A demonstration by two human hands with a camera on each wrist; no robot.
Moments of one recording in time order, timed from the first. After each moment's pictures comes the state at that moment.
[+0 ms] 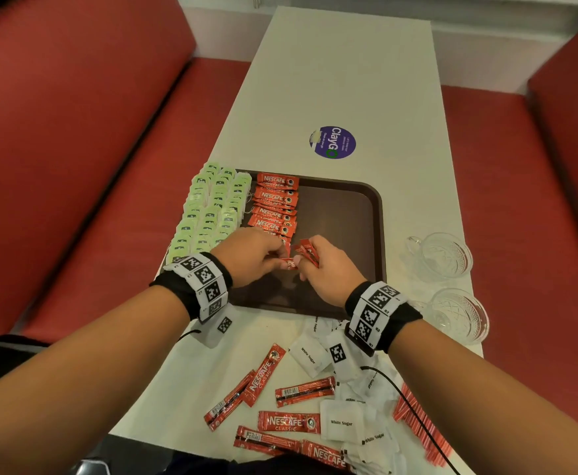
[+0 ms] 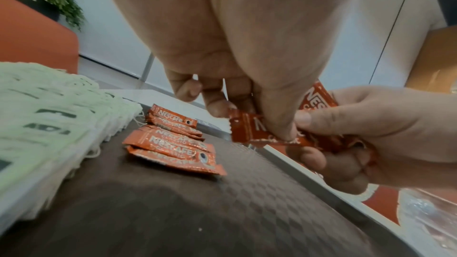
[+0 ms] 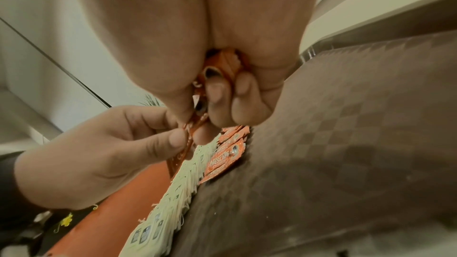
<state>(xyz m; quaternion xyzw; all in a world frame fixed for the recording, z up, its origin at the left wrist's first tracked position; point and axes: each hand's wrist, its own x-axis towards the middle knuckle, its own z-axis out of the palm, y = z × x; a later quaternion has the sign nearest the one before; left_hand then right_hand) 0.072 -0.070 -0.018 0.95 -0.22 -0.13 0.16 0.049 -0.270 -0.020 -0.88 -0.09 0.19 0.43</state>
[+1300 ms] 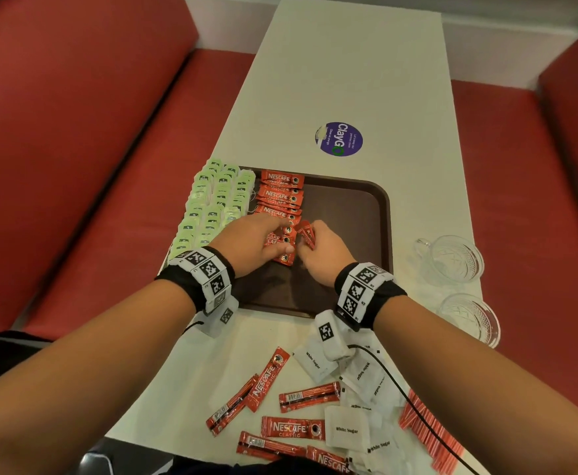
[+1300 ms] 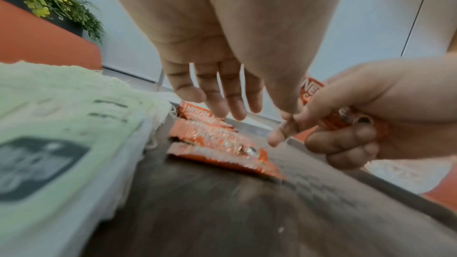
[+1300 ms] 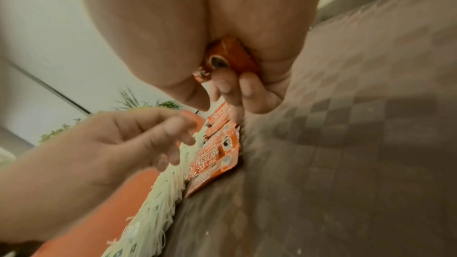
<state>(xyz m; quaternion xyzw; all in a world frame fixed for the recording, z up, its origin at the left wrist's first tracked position) 0.087 -0.063 -0.020 0.96 -0.17 -0.09 0.20 0.088 -0.249 -0.036 -0.88 -0.03 0.19 0.43</state>
